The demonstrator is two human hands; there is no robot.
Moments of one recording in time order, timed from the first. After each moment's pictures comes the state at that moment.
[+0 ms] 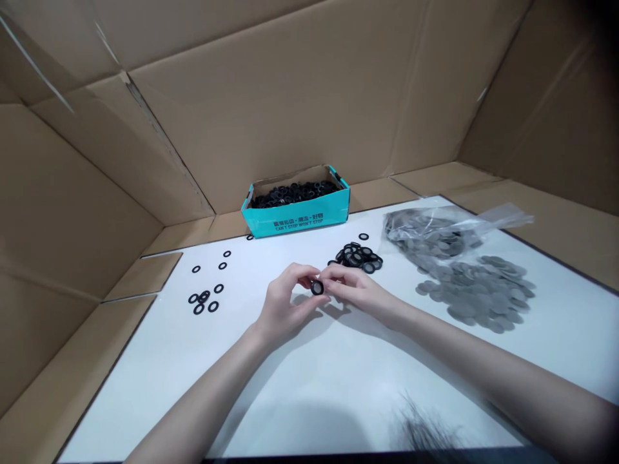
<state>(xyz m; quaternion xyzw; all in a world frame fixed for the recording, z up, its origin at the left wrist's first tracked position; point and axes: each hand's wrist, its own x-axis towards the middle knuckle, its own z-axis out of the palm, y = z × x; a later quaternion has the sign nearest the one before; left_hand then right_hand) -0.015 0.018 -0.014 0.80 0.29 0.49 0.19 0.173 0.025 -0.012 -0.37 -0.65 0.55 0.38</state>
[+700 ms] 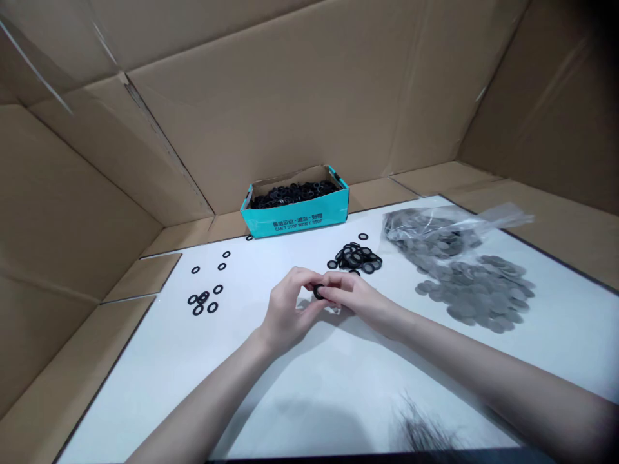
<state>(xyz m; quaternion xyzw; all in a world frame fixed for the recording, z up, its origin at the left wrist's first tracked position) -0.007 0.013 -0.017 0.81 0.26 0.51 0.12 0.163 0.015 -0.010 -0.39 -0.55 0.65 0.36</state>
